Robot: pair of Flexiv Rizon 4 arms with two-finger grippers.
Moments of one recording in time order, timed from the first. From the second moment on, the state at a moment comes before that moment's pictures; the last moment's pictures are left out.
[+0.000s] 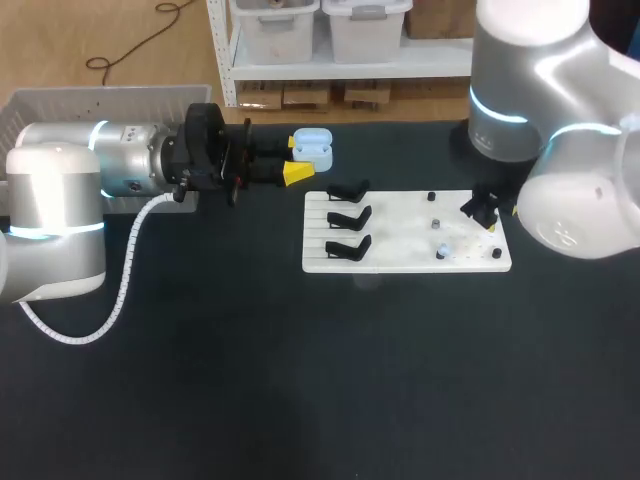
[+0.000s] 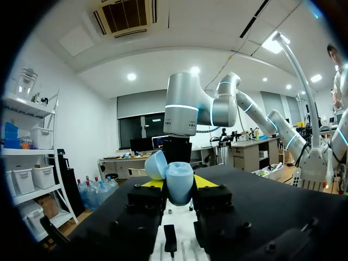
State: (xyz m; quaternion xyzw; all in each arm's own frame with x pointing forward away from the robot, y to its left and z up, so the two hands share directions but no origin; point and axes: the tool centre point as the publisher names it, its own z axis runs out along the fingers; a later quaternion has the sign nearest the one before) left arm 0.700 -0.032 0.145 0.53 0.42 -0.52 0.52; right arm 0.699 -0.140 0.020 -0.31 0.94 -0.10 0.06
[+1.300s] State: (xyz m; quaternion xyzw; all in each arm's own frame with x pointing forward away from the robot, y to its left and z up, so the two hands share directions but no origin) left arm 0.700 -0.032 0.145 0.53 0.42 -0.52 0.52; right arm 0.703 -0.141 0.012 -0.31 0.94 -0.11 0.08
